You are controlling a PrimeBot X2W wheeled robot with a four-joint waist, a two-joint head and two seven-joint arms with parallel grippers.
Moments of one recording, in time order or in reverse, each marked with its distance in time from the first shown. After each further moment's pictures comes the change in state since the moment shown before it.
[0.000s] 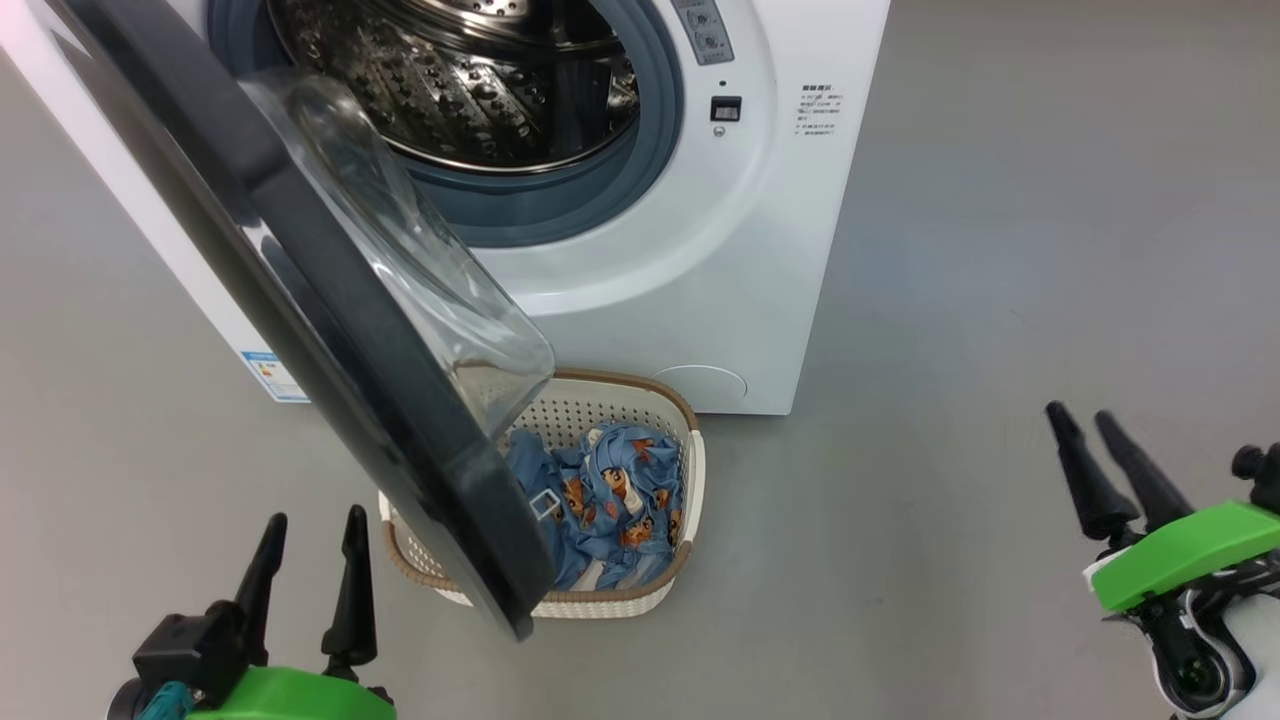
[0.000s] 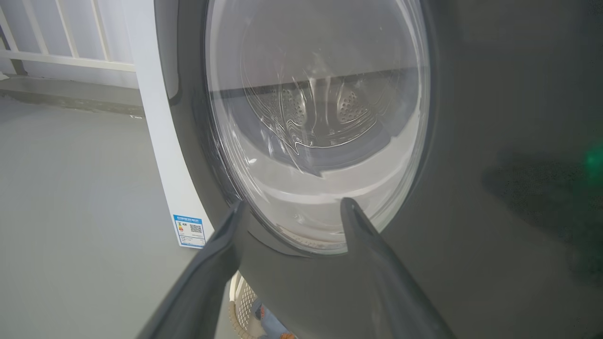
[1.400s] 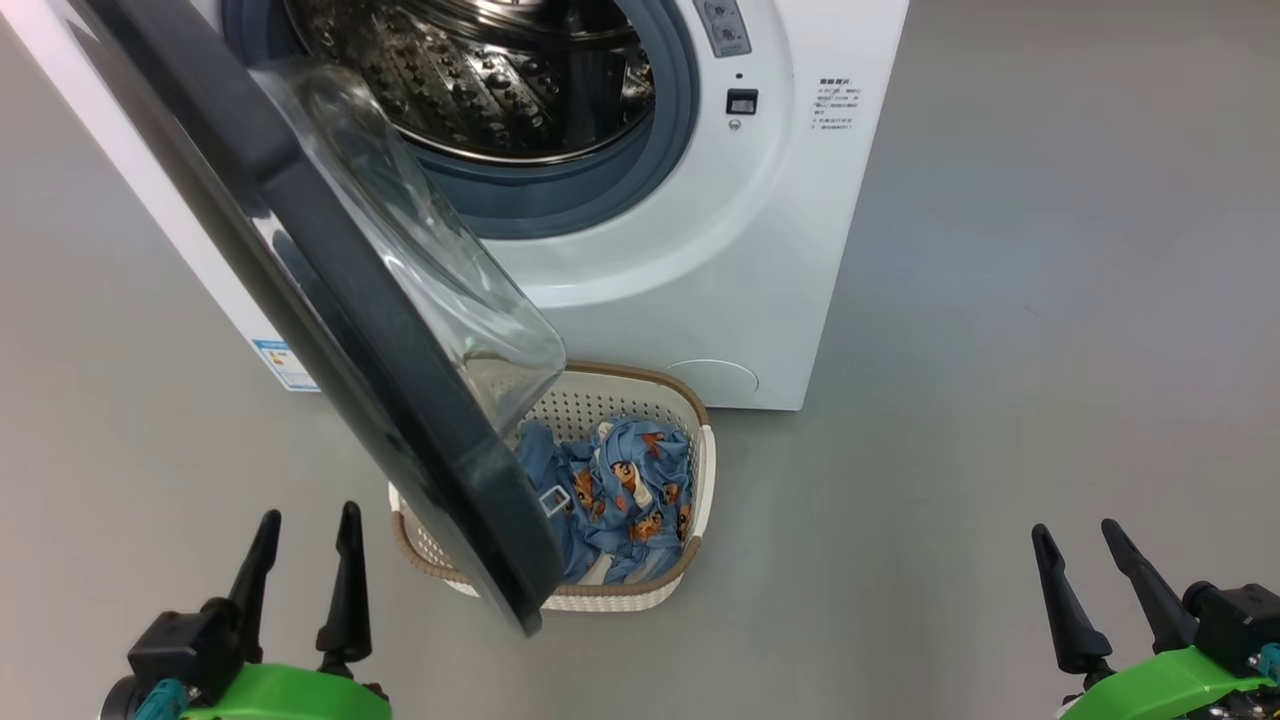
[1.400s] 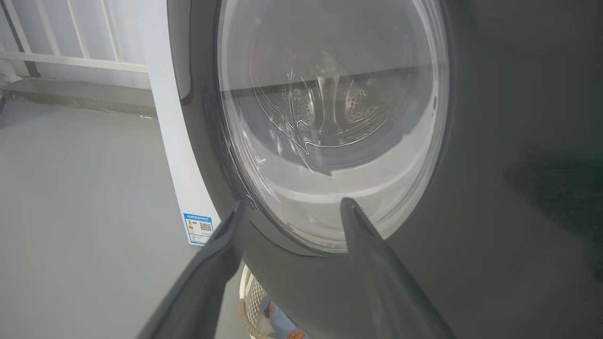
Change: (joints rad) left arm -0.005 0.000 0.009 0.000 0.010 0.000 0.000; right arm 0.300 0.266 -0.390 -0.194 -0.742 0.000 0.000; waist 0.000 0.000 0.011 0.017
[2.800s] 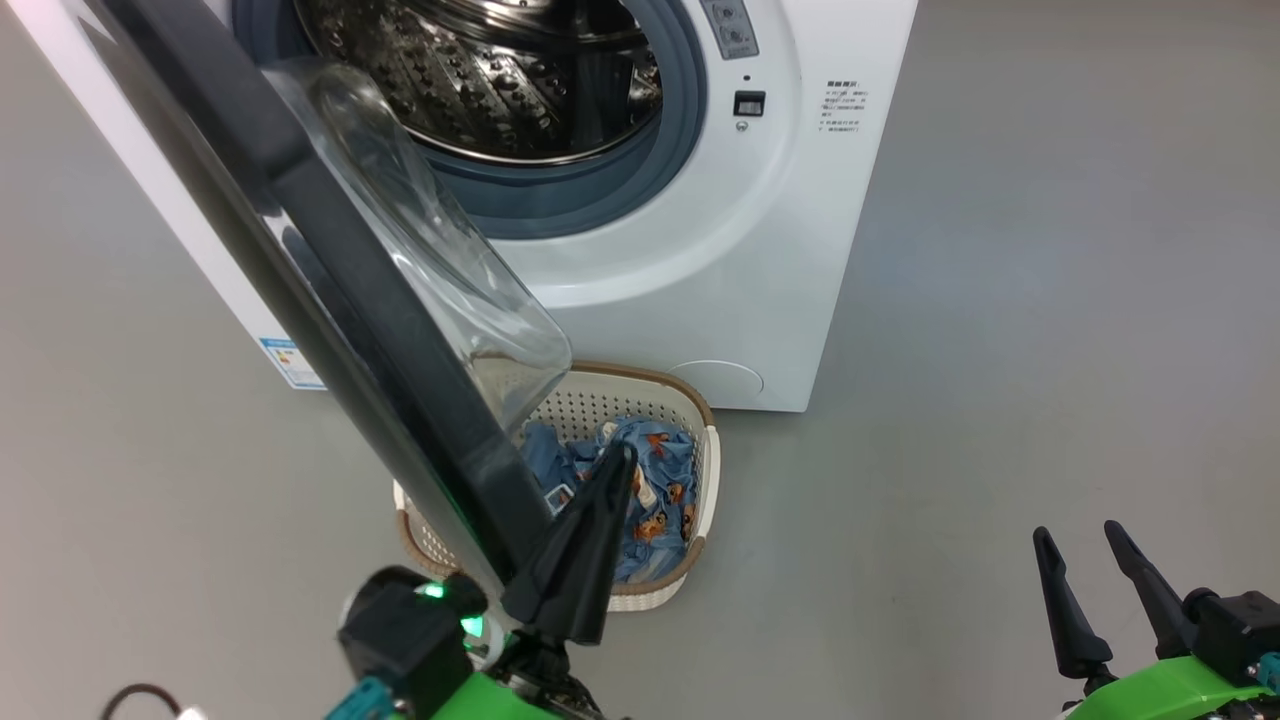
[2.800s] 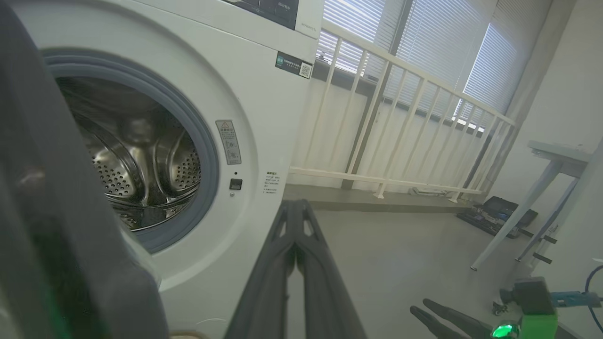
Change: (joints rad) left arm -0.027 0.013 -0.473 -0.481 -0.130 0.089 0.127; right arm 0.022 0.021 -0.027 -0.038 -0.052 0.000 0.000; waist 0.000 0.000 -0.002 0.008
